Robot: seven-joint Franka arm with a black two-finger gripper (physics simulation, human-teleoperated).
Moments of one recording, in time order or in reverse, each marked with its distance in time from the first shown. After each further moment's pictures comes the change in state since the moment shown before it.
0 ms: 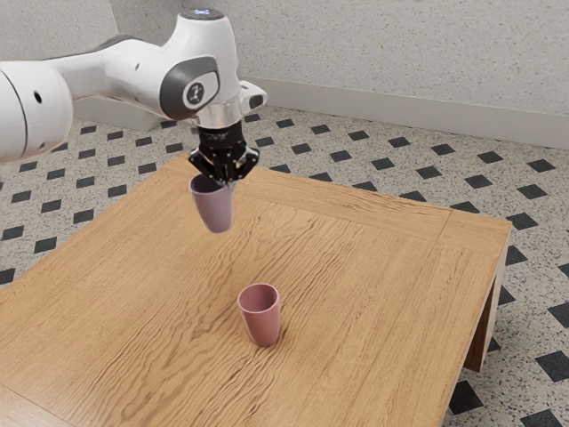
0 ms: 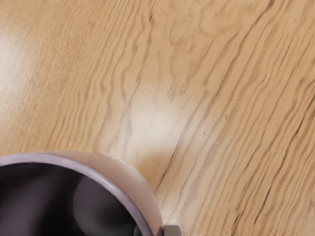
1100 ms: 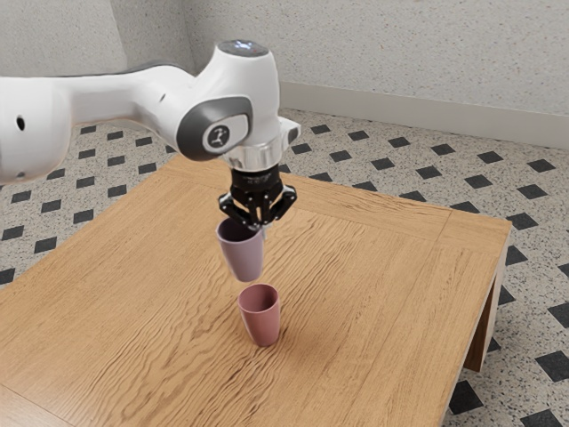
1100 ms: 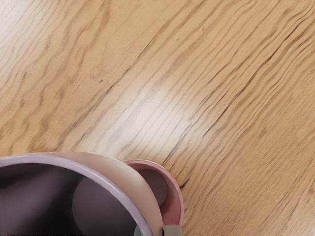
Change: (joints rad) arm -0.031 -0.131 -0.181 -0.216 0.042 0.048 -0.476
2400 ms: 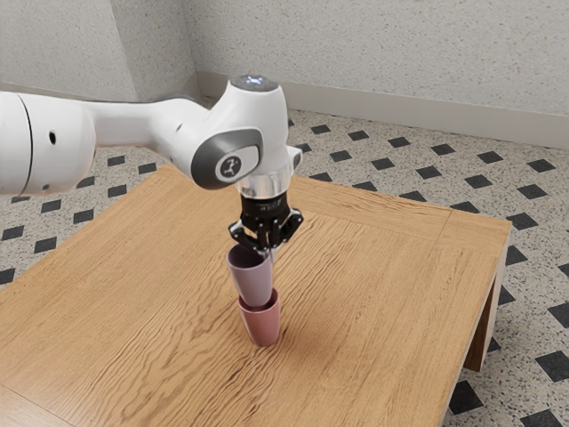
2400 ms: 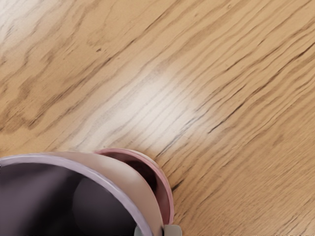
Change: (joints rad) arm 0.001 0.061 0.001 -0.054 -0.020 0.092 -0.156
